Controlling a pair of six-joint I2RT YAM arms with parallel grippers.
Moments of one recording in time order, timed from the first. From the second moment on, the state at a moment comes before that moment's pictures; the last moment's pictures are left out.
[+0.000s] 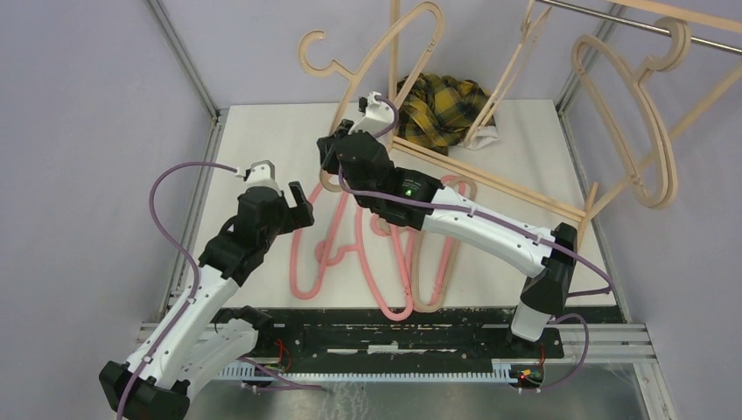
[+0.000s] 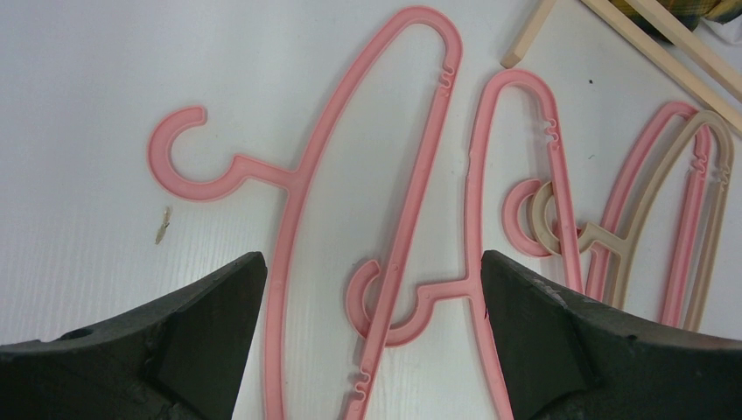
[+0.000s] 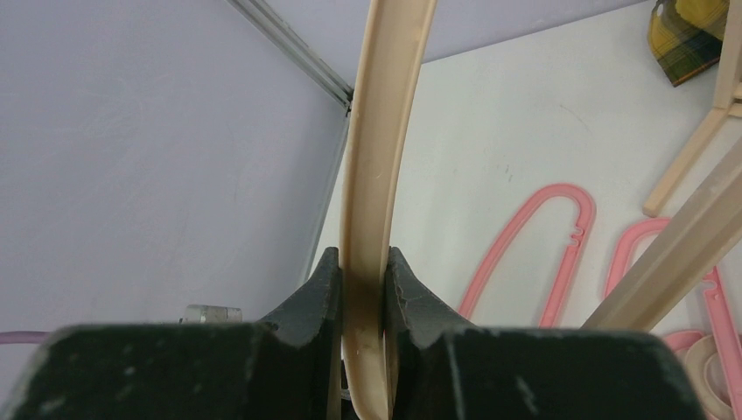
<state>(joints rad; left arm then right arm) -0.43 0.81 0.78 -0.53 -0.31 -0.47 1.10 1.74 1.79 -0.23 0.71 0.74</state>
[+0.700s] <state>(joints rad) -0.43 0.82 0.78 -0.53 -0.31 -0.47 0.70 1.71 1.84 -0.25 0.36 0.85</state>
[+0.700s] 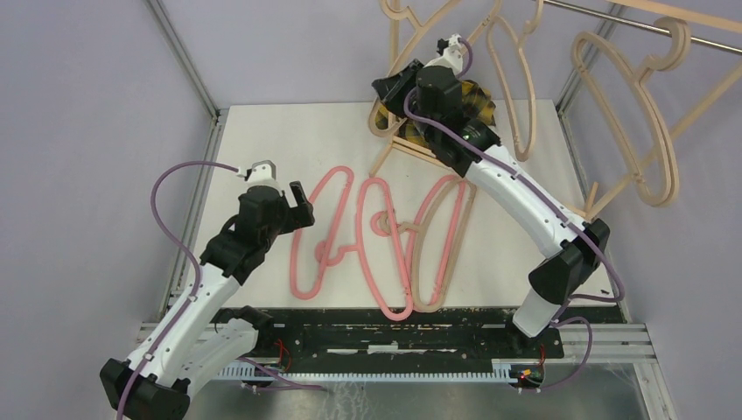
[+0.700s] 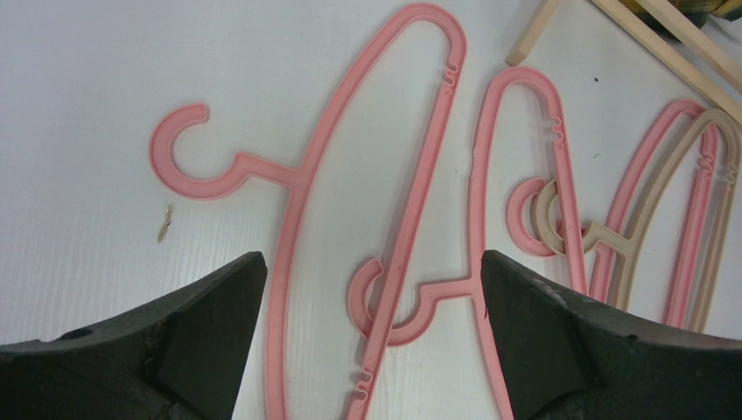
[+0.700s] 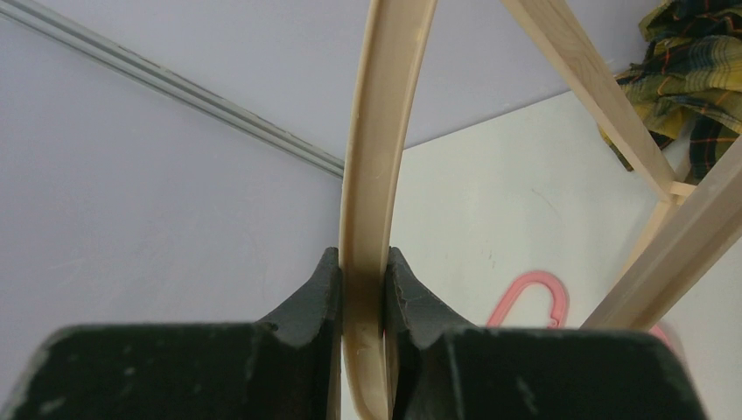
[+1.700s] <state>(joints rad) -0.43 0.86 0.78 -0.52 -0.31 -0.47 0.36 1.59 1.63 0.05 -0.08 1.02</state>
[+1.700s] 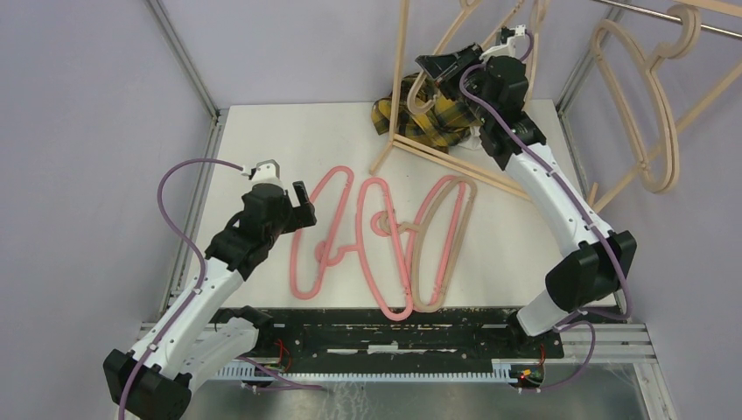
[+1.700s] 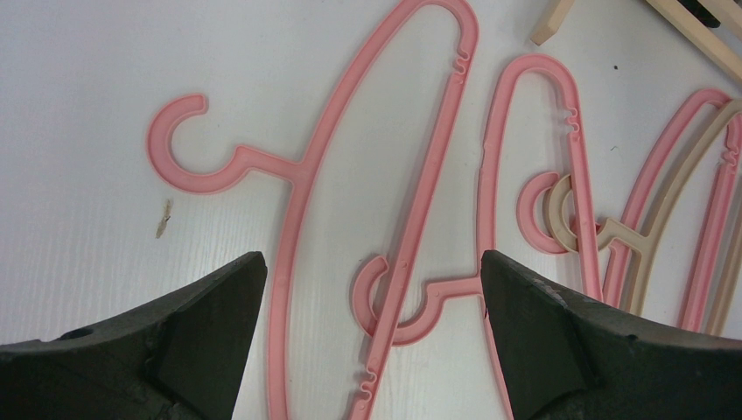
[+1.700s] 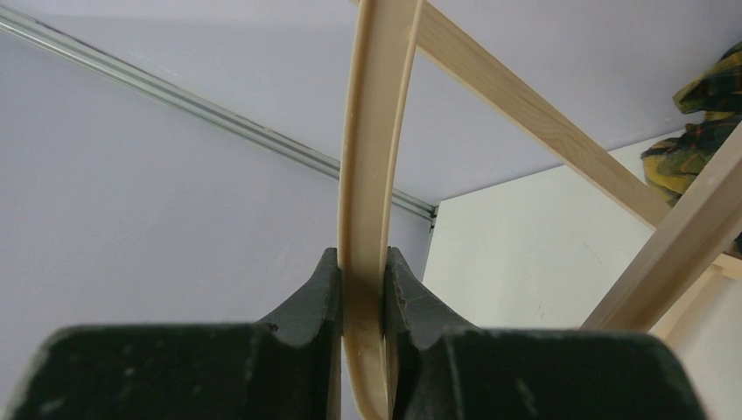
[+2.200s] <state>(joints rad) -0.43 0.87 0.78 -0.52 -0.31 -0.47 0.36 1.43 1.55 -0.14 0.10 0.89</state>
